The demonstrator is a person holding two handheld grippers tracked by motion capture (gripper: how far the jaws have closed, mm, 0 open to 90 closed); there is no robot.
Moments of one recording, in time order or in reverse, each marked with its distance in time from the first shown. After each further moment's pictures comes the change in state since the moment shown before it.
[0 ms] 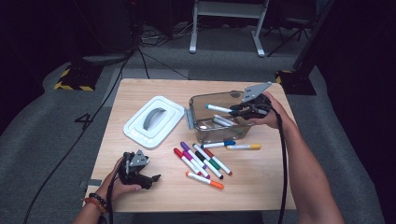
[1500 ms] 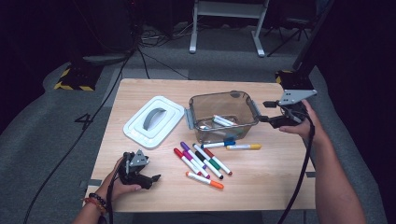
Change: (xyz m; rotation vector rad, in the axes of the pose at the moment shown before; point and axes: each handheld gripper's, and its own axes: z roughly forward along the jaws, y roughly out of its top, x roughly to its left) left arm 0.000 0.000 0.000 0.000 0.000 0.000; right arm 0.015 -0.057 -0.088 -0.098 -0.191 0.145
